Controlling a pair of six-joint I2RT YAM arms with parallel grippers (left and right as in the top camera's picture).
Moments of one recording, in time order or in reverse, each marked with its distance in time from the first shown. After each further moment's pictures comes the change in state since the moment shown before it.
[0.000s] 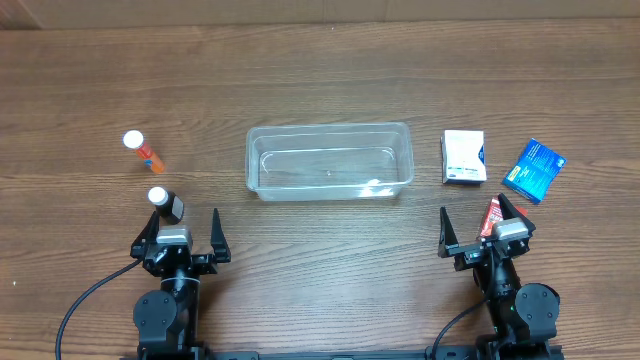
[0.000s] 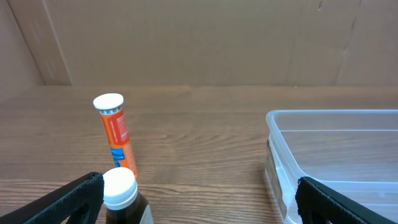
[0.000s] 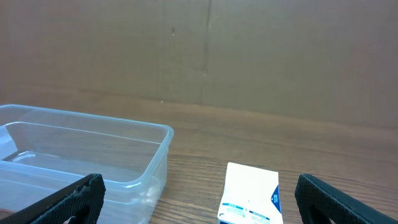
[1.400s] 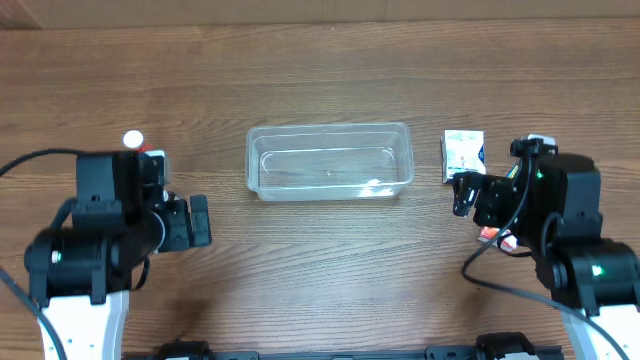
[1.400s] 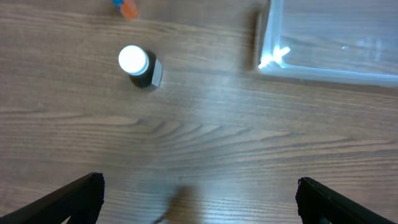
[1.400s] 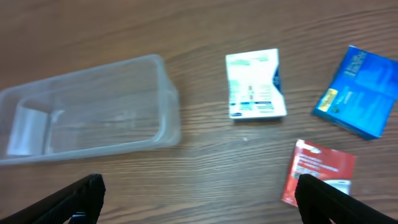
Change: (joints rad) left arm 0.004 1.060 1.284 -1.284 0.026 -0.092; right arm -0.005 0.923 1.017 -0.908 0.040 0.312
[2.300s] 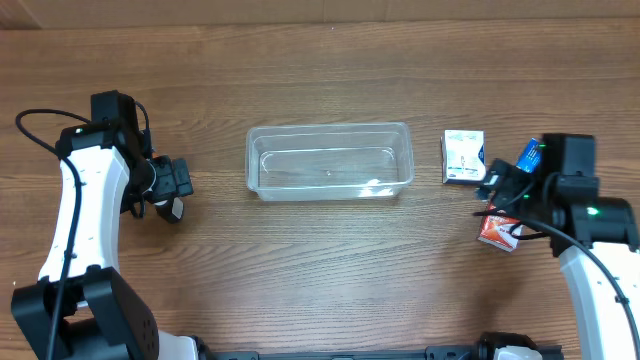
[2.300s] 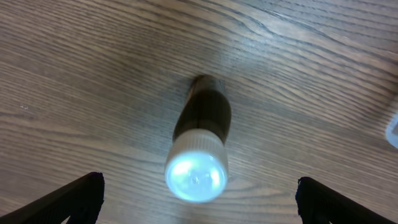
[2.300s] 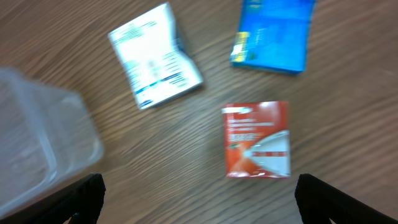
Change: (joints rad) left arm 0.181 0.574 0.007 0.232 -0.076 -0.008; right arm -0.179 0.204 0.003 -0.066 0.119 0.148
